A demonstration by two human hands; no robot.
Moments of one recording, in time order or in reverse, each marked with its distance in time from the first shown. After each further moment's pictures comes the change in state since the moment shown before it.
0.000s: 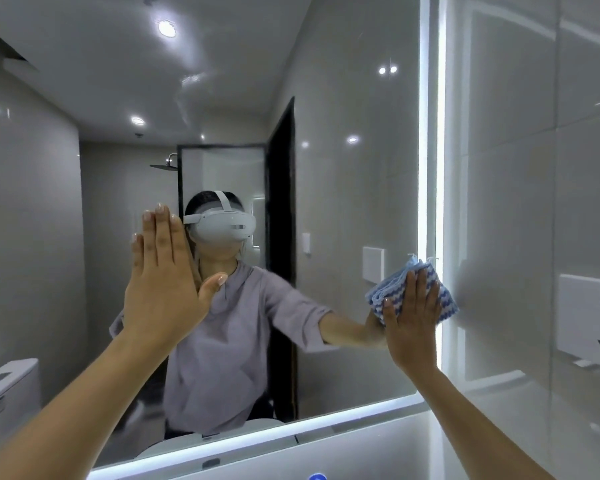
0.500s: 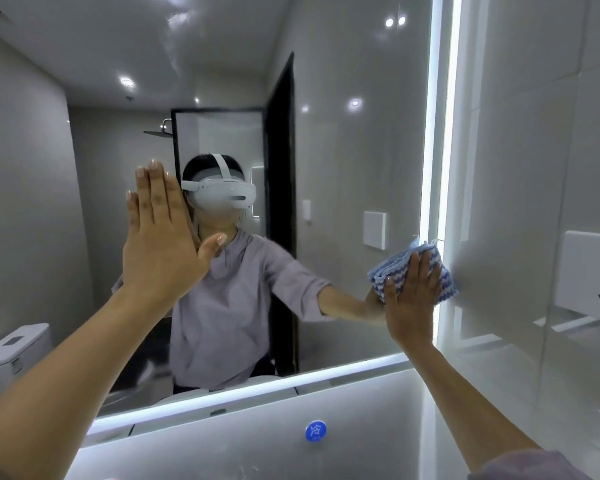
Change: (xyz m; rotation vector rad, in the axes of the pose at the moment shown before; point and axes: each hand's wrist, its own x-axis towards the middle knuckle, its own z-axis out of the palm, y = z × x) left_hand 0.002 -0.001 0.001 -0.005 0.017 0.022; right_hand -0.028 0.004 0.019 0.010 0.078 0.081
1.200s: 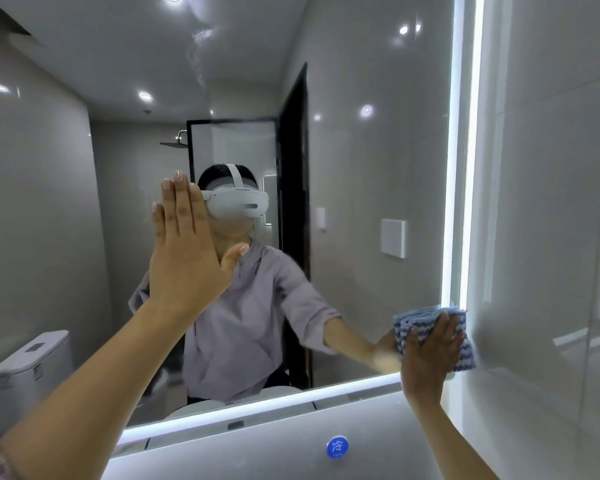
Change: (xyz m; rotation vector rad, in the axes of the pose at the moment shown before) left_hand -0.001 -0.003 0.004 -0.007 0.036 0.005; right_hand -0.068 0.007 0.016 0.054 -0.026 0.296
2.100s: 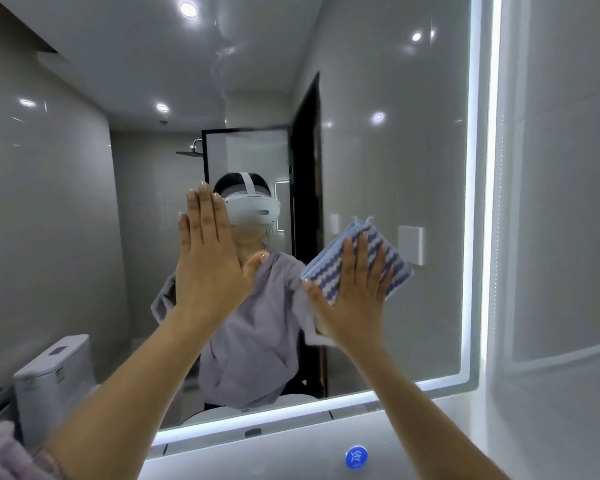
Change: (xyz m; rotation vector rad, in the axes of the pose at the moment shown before) left_hand -0.002 0.003 -0.009 -0.022 -0.083 -0.027; right_hand -0.008 -0.164 0.021 -0.155 -0.068 -0.567
